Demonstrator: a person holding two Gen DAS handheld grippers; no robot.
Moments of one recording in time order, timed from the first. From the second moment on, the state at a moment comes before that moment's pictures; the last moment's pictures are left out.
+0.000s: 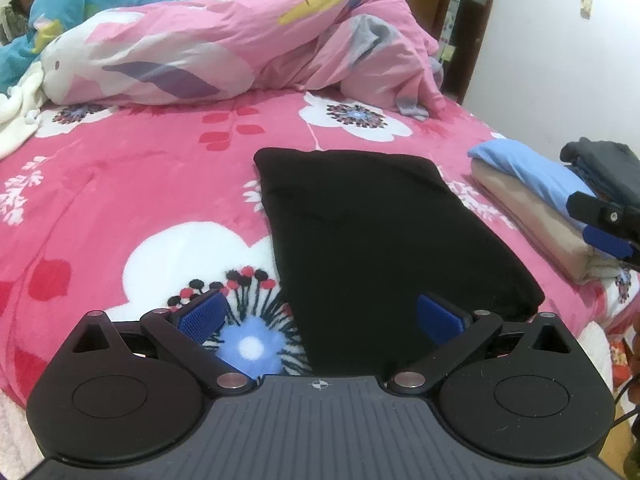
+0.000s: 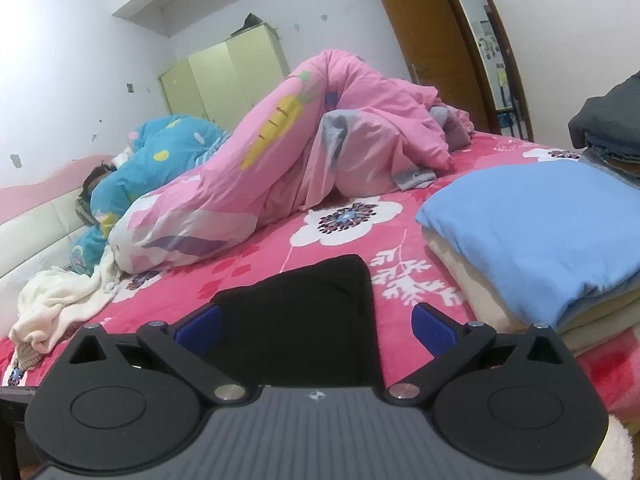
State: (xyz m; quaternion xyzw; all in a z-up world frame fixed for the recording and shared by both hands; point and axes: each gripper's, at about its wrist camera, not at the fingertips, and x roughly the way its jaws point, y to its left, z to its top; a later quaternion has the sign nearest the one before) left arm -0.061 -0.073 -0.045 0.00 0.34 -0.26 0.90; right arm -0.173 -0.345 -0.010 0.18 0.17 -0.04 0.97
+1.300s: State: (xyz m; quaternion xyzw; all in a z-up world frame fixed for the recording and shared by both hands) left arm -0.062 -0.066 -0.065 0.01 0.38 -0.22 0.90; right arm -0.172 -0.348 -0.024 0.24 0.22 -0.02 0.95
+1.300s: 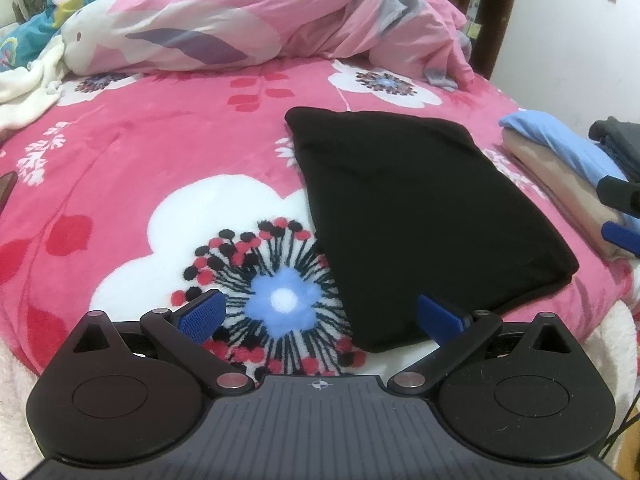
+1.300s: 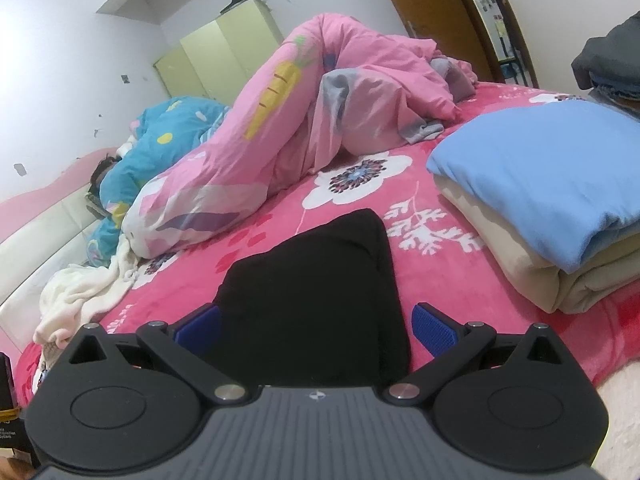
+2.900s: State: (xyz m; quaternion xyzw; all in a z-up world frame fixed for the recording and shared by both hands) left arm -0.018 -0.088 -0.050 0.06 0.38 -0.17 0.91; right arm -0.155 -0.356 -0.029 0.23 0.23 -0.03 0.95
